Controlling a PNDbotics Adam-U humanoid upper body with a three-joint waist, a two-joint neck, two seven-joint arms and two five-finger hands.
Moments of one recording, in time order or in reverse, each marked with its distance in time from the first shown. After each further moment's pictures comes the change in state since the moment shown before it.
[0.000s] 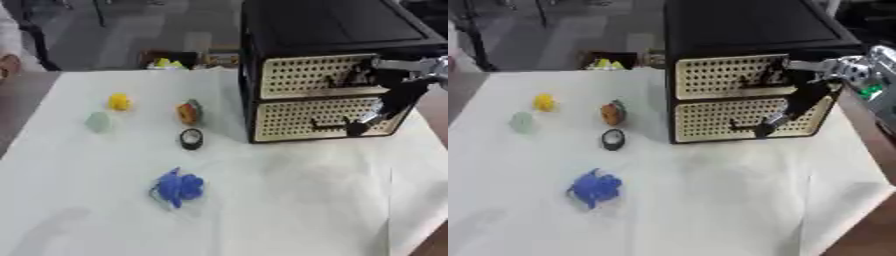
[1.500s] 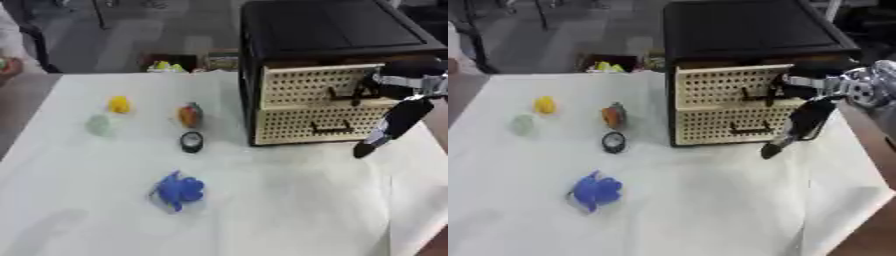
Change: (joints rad) left arm -0.003 0.000 0.000 0.000 0.004 0.007 0.002; right arm 0.103 -0.070 0.000 -0.147 0.036 -0.020 -0.023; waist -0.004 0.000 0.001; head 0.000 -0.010
